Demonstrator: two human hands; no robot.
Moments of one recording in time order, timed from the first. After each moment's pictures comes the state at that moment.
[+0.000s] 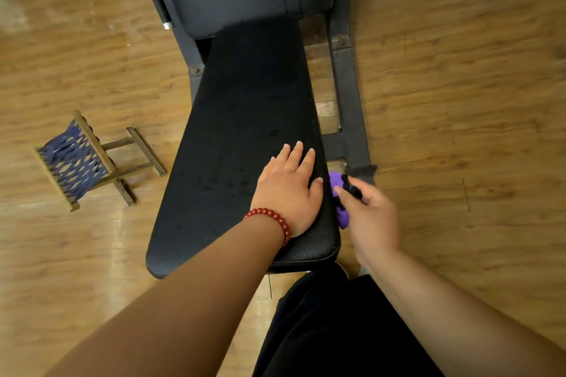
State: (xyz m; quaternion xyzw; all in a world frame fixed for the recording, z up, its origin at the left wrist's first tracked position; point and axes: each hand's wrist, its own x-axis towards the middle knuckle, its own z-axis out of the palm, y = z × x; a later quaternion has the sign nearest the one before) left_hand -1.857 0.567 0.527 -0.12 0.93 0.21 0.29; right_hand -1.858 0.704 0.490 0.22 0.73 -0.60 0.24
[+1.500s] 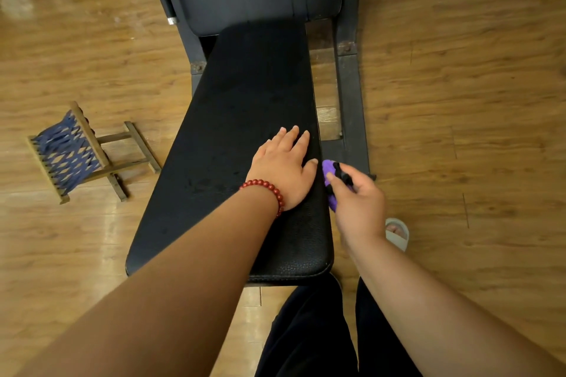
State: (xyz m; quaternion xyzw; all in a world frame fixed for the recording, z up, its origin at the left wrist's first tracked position) left_hand -1.895 0.551 0.500 -0.14 0.93 0.20 0.28; right_hand -1.888 0.687 0.475 0.18 0.74 -0.62 0.22
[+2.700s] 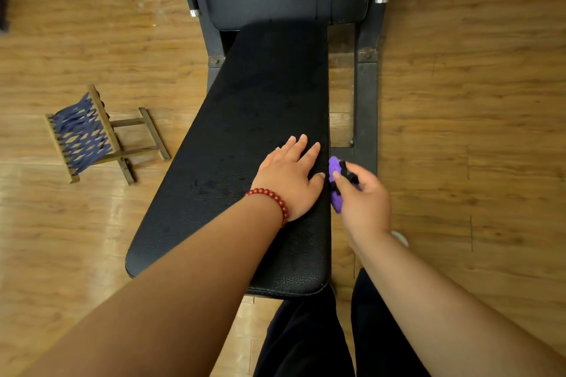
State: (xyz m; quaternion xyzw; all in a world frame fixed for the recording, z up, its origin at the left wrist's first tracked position) left_hand -1.899 0.548 0.497 -0.16 0.92 0.21 0.28; right_hand -1.922 0.681 0.468 0.15 0.76 -0.58 0.27
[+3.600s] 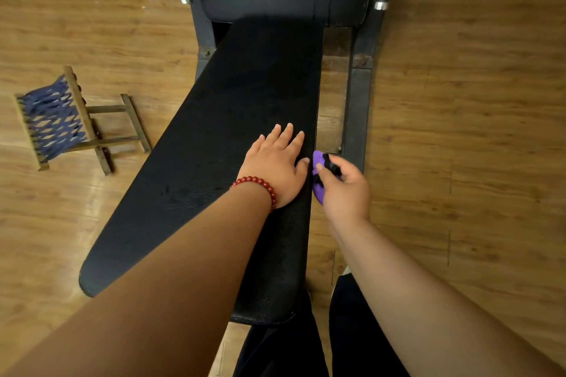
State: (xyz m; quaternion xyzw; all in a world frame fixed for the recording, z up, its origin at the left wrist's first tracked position) left_hand -1.937 0.538 0.470 -0.18 0.92 0.19 0.28; right_hand -1.962 0.662 0.451 0.15 0.75 -0.57 0.29
